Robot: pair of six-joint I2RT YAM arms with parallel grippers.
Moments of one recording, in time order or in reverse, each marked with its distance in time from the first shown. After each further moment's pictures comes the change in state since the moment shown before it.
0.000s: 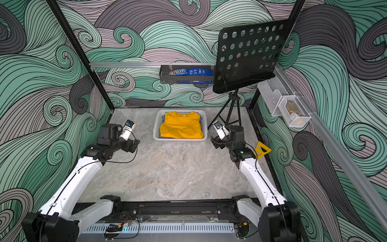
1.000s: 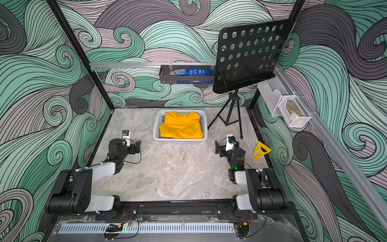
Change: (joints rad) left arm 0.091 0.393 -0.465 1.114 0.021 -0.239; right arm -0.071 0.387 -0.553 1.263 -0.031 0.444
